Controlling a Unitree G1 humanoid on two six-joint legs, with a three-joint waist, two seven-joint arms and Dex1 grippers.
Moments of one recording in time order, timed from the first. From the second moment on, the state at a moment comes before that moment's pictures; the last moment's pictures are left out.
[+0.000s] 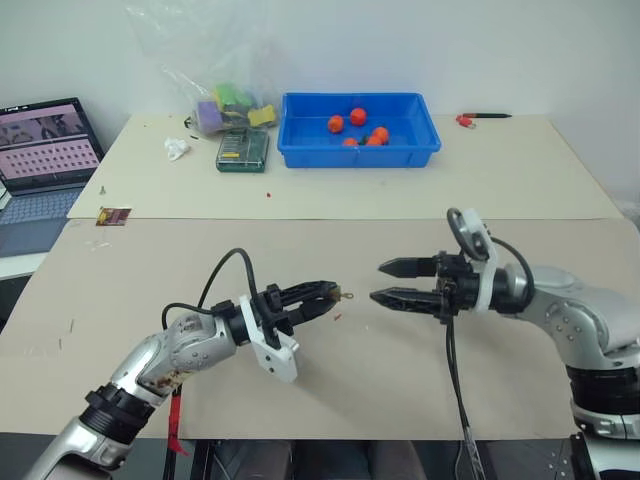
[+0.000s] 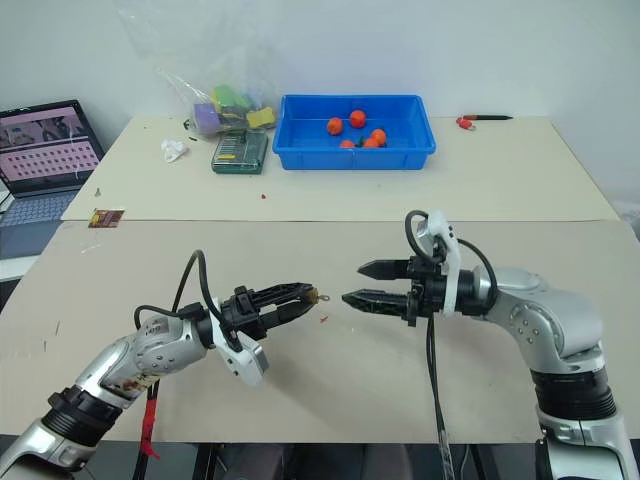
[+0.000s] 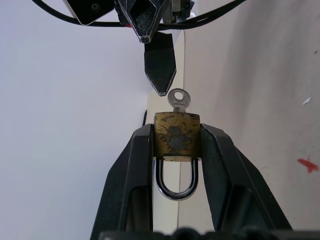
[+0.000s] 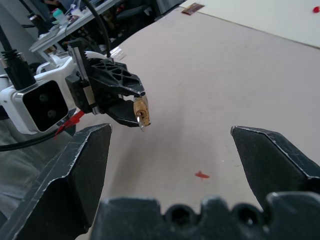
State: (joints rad) left arm -0.27 0.69 -0.35 -0.12 0.43 -0.72 -0.28; right arm -0.40 -0.69 -0.06 -0.30 0.83 0.92 1.00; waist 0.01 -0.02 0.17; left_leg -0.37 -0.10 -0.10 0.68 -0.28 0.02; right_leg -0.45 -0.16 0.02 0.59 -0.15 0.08
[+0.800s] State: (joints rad) left arm -0.29 0.59 -0.33 -0.10 0.45 -0.74 -0.32; right arm -0.42 -0.66 -0.01 -0.32 0.80 0.91 0.98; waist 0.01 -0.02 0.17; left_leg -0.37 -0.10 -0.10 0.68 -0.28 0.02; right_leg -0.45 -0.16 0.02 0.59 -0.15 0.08
